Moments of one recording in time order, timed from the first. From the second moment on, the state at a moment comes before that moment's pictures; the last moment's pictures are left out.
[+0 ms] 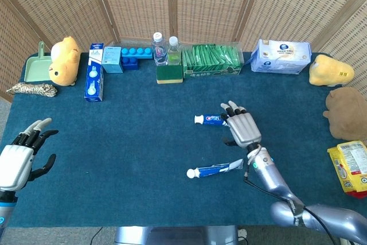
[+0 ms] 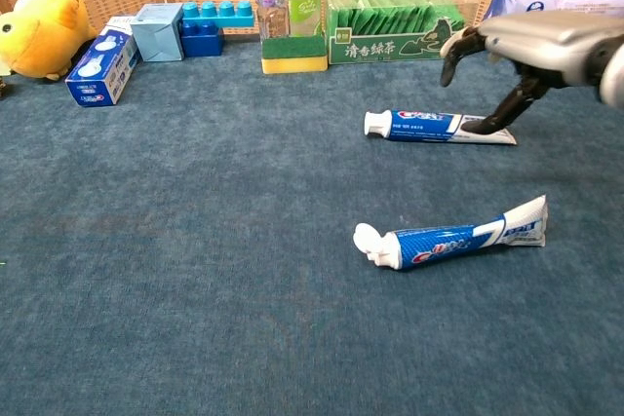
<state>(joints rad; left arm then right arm) -0.18 -1.06 0.00 -1.78 1.59 1.53 0.05 0.74 -1.45 0.19 -1.62 -0.97 1.04 -0.53</state>
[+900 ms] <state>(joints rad) -0.16 -1.05 -0.01 -1.75 1.60 1.52 0.02 1.08 -1.47 0.19 -1.49 -0.26 0.81 -0.88</state>
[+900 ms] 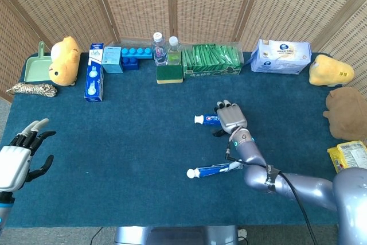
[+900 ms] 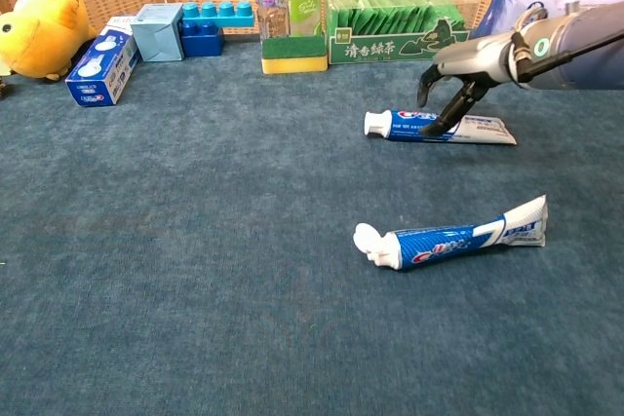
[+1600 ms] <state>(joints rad) -0.15 -1.05 -0.01 -1.75 1.61 1.52 0.02 1.10 -1.40 0.09 -1.66 -0.40 0.88 -0.82</state>
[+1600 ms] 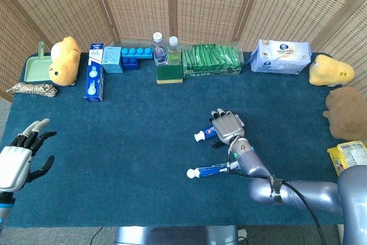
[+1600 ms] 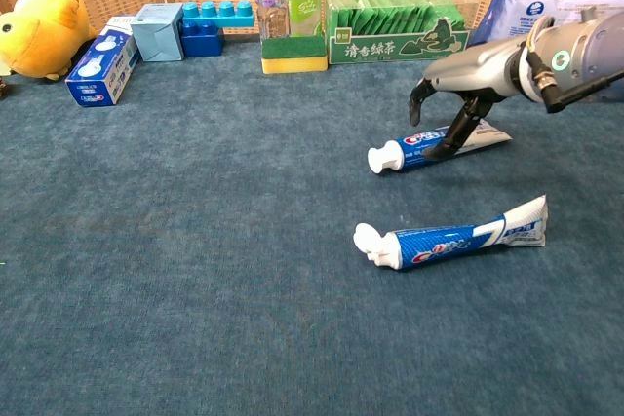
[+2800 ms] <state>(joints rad) -0.13 -1.04 -0.01 -1.76 1.60 1.51 0.02 1.10 -1.49 0.02 -1.40 -0.53 0.80 -0.78</state>
